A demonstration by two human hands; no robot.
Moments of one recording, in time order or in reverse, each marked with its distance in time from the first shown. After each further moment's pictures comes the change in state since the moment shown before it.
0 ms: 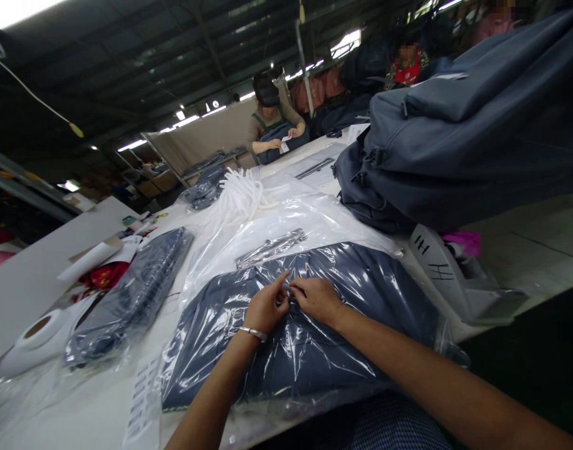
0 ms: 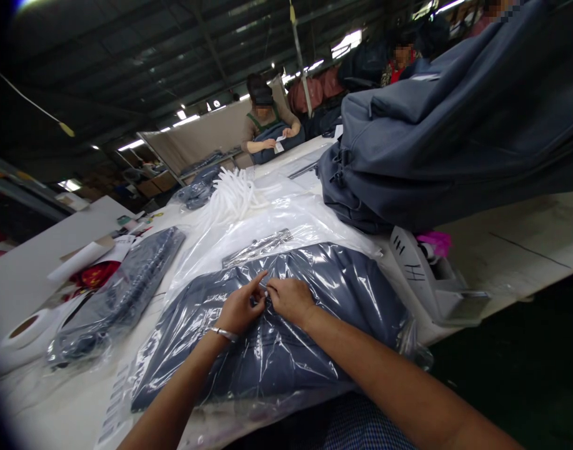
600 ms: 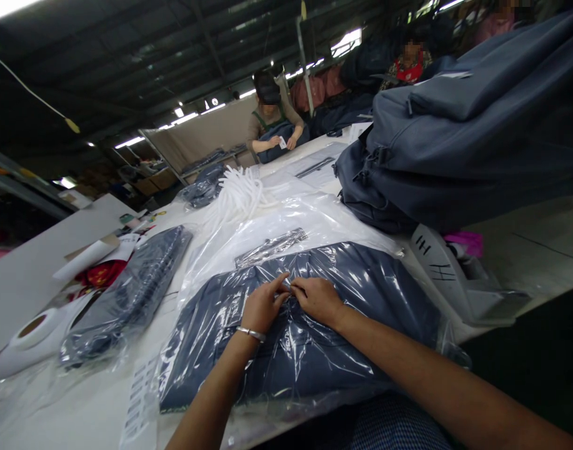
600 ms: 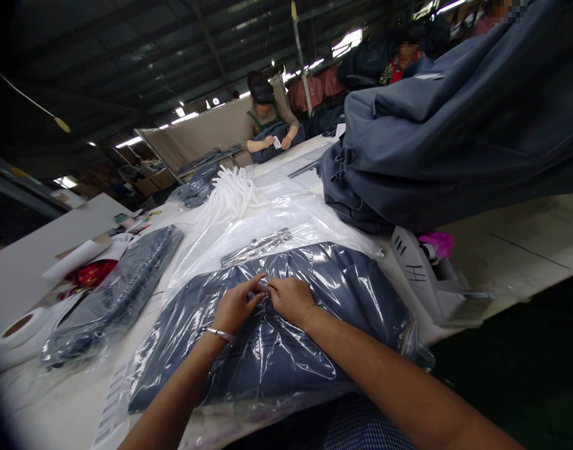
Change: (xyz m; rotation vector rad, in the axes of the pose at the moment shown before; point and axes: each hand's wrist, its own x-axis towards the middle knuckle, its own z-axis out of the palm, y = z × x) left_hand 0.001 0.001 -0.008 0.003 0.017 -0.032; right_hand 0.000 0.000 0.002 -0.010 -0.030 0.025
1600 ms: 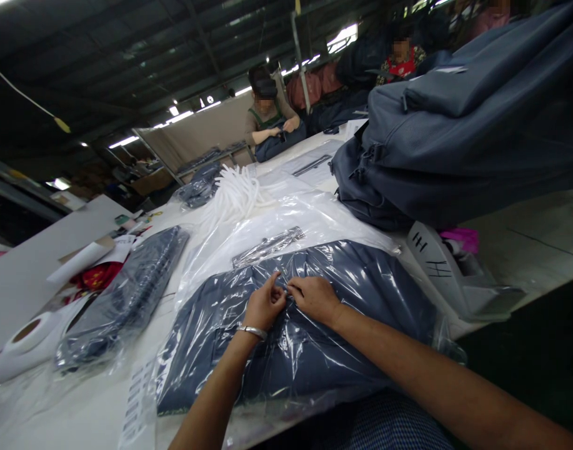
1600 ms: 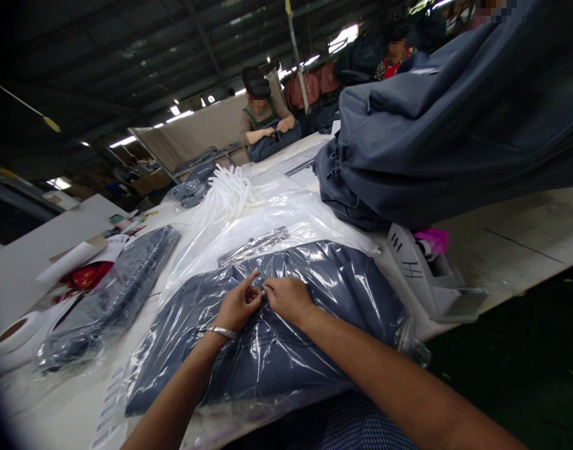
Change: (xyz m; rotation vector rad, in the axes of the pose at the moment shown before) left_hand 0.003 -0.005 0.015 -0.289 -0.017 -0.119; right_hand -0.001 -0.001 -0.001 0.006 0.015 -0.001
